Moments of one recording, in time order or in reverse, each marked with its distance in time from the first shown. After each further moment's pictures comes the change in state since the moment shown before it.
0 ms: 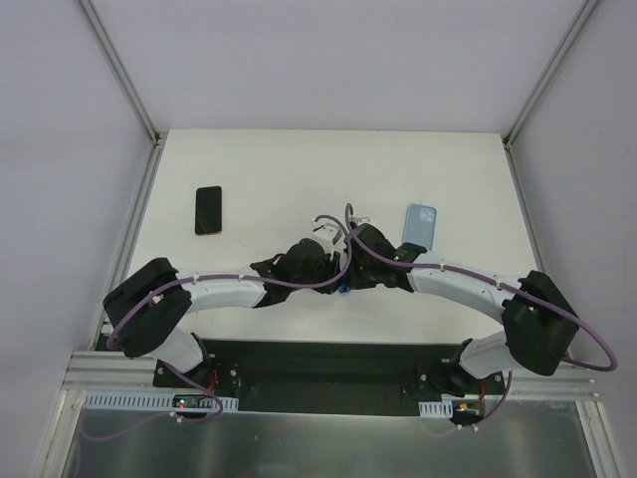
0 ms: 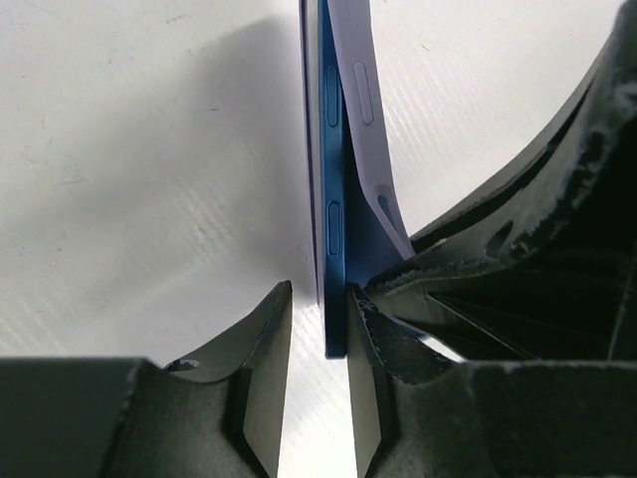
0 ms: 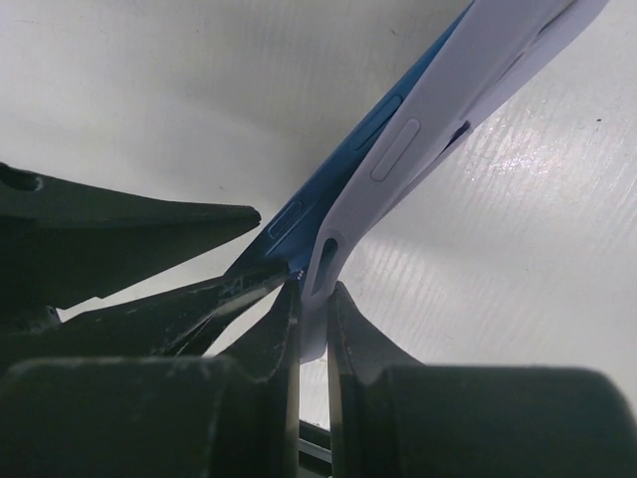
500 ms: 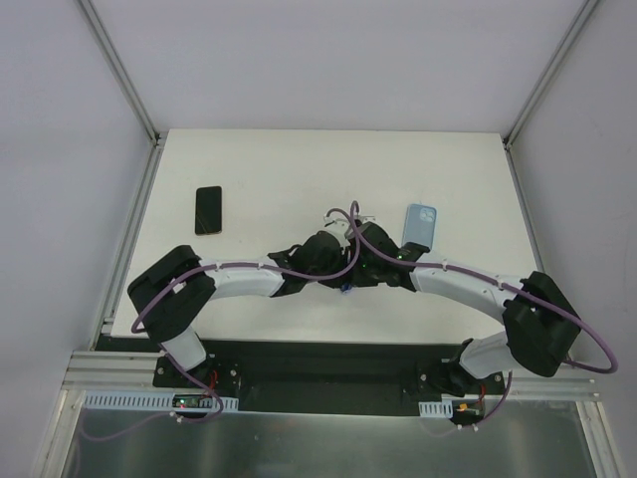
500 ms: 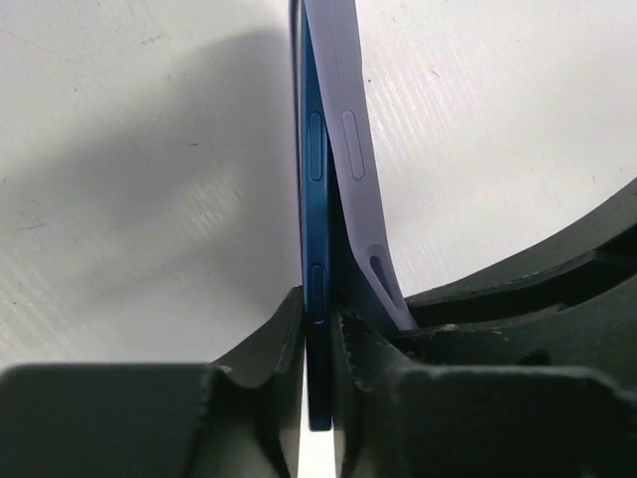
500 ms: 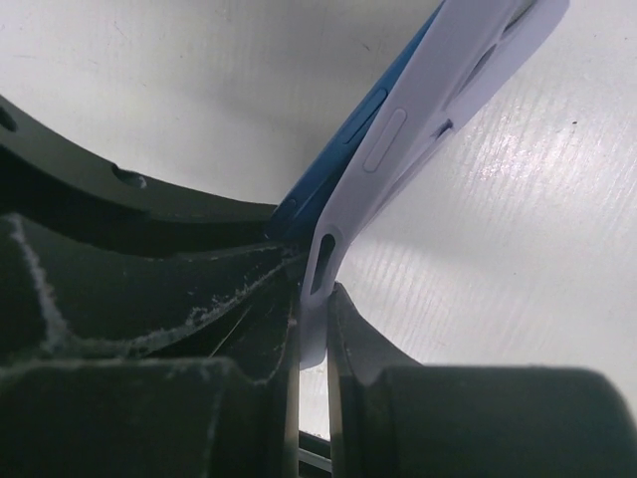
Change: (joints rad) left arm 0.003 0.157 0.148 -0.067 0.008 -0.031; right arm -0.021 -0.011 -0.014 0.011 0.002 0.025
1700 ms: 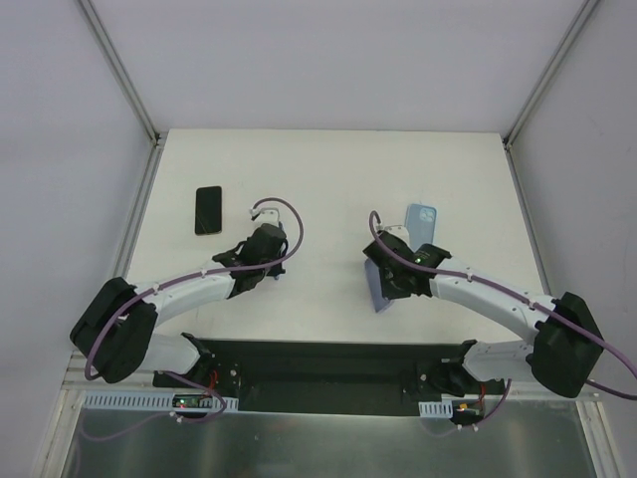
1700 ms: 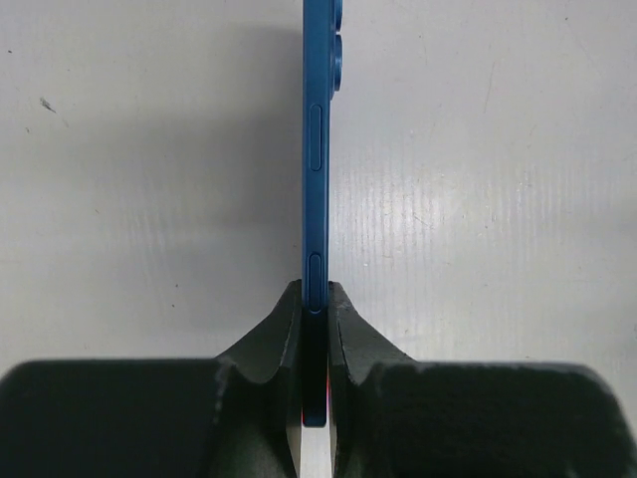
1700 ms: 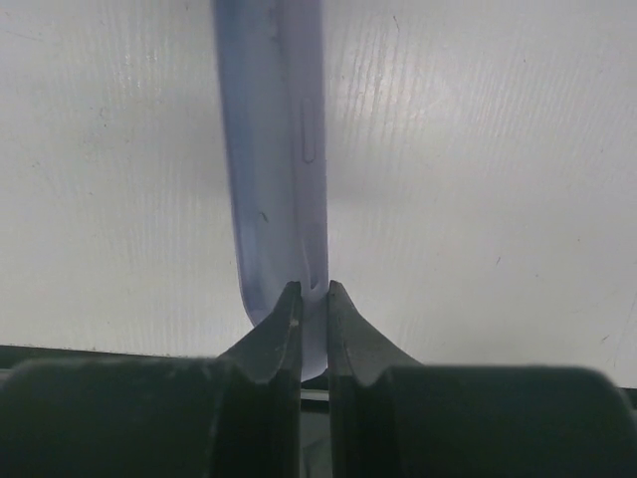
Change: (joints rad) left arm 0.252 -0.343 -0.207 -0.233 -0.268 -0.008; right arm -0.014 -0.148 -0.007 -0.393 0.208 -0.023
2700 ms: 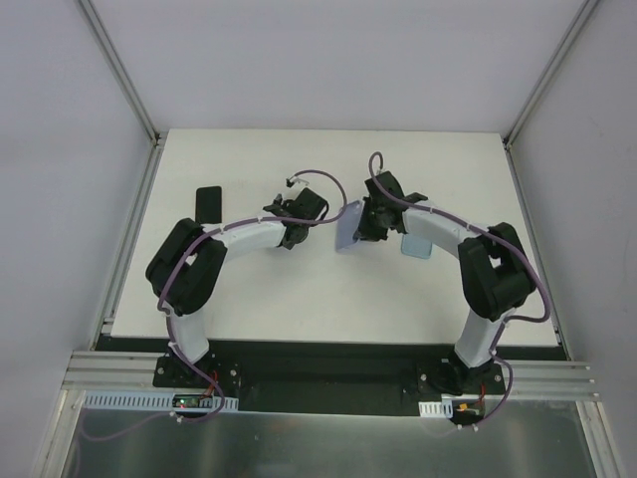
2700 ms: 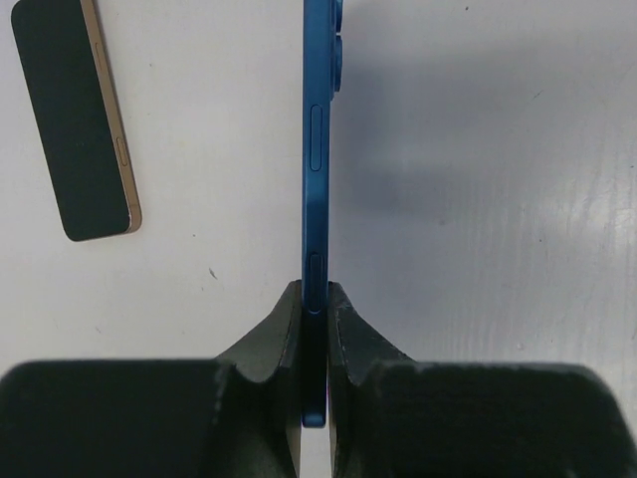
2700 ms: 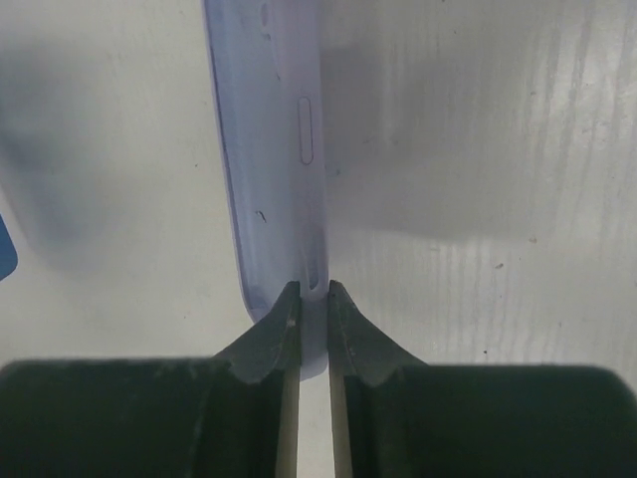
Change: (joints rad) left arm -0.003 0.505 0.547 -0.276 -0.372 0.264; right arm -0.333 0.498 0.335 0.409 -0.357 0.068
